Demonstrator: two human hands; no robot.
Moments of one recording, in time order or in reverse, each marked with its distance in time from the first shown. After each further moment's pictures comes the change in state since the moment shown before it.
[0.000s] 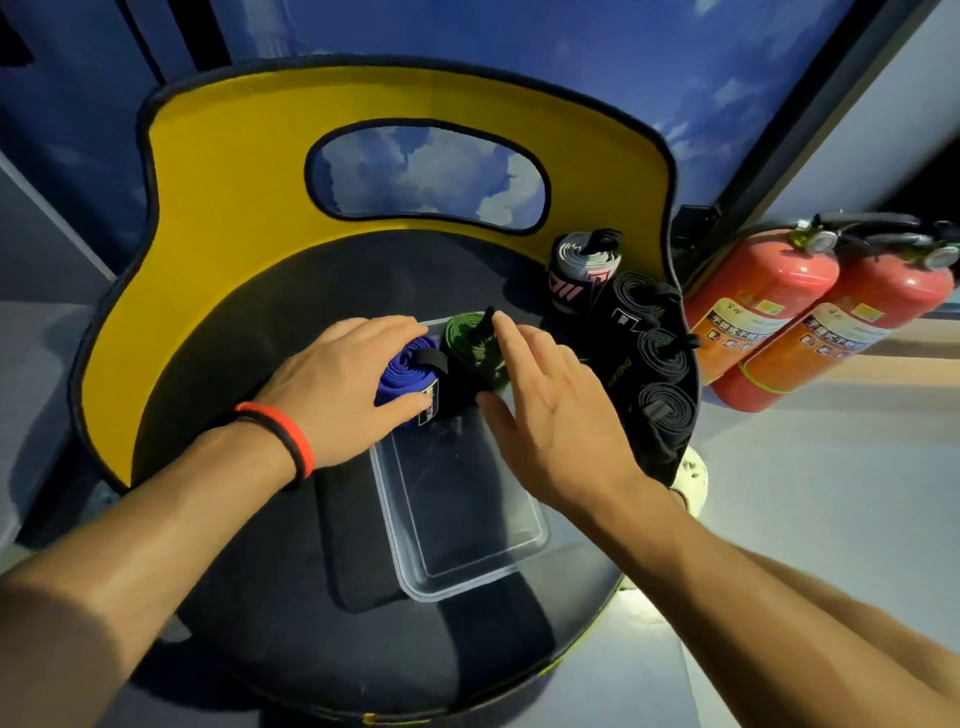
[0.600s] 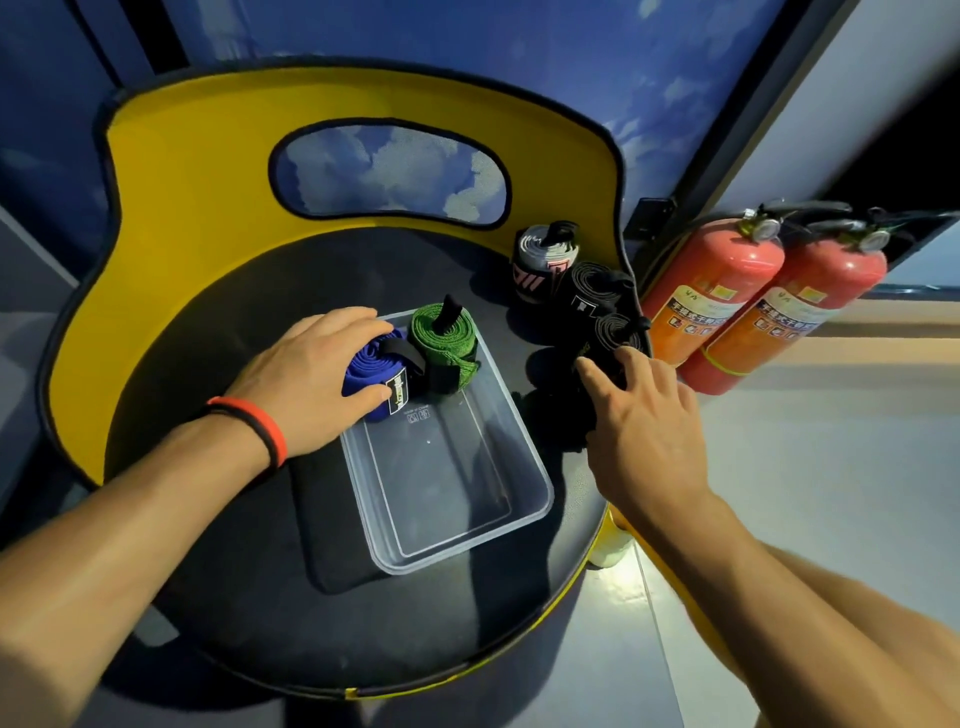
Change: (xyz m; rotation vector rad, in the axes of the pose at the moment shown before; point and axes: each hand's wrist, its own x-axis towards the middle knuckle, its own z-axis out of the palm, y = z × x) left_hand -0.003 0.005 -0.002 -0.022 -0.022 -0.048; right_hand -0.059 0.069 -0.017 -0.397 -0.022 0.271
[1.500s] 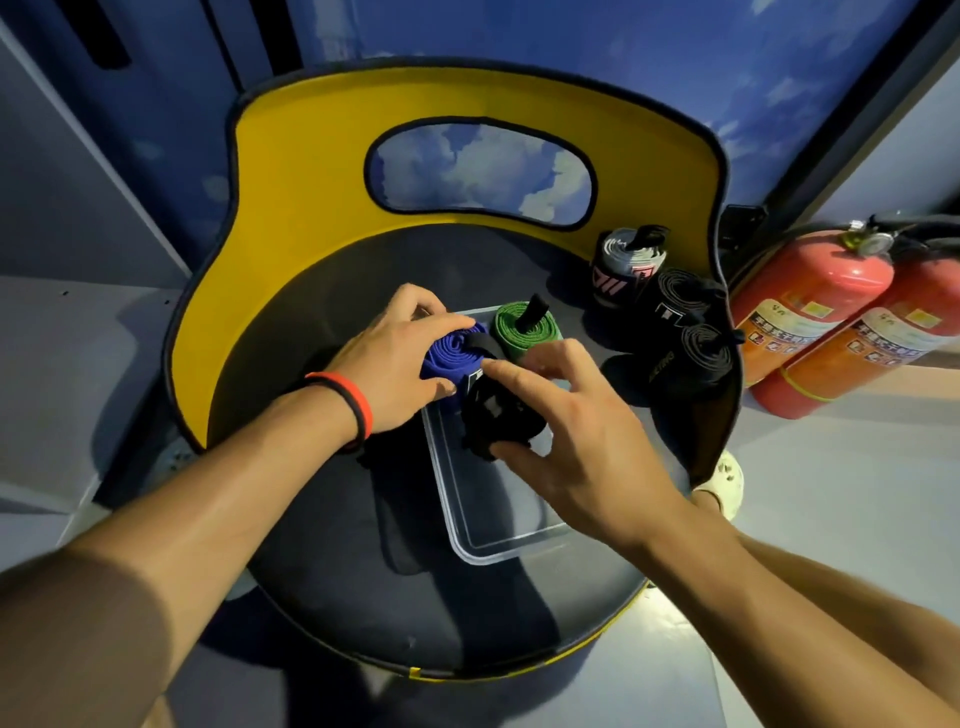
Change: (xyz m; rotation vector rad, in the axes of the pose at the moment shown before) left_hand -0.001 -0.008 -0.003 -0.138 -0.023 -0.046; right_hand 0.003 -0.086 -0.035 0.713 0.009 -0.464
